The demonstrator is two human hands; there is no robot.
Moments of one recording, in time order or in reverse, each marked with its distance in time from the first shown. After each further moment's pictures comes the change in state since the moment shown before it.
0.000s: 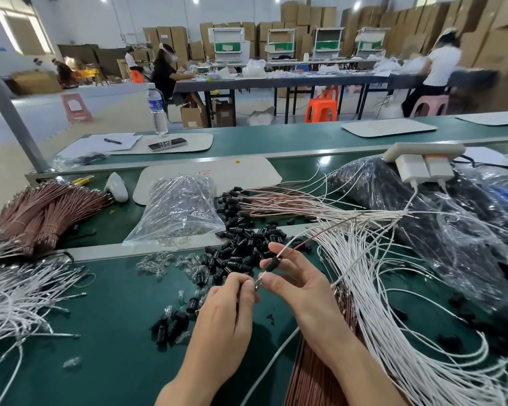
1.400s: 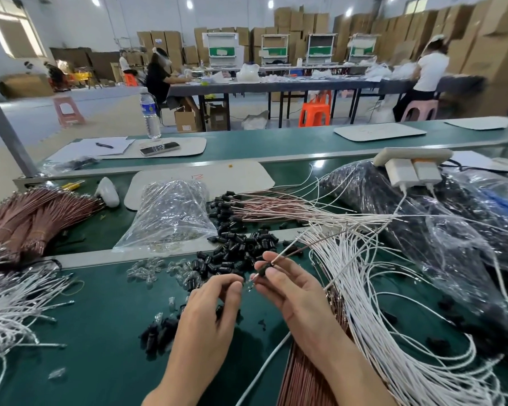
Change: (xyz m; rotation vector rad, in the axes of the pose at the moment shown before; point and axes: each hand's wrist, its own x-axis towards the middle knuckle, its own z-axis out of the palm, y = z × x) left_hand 0.006 -0.010 -0.002 0.001 0.120 0.056; right_hand 0.006 -0.003 0.000 0.458 0.077 0.165
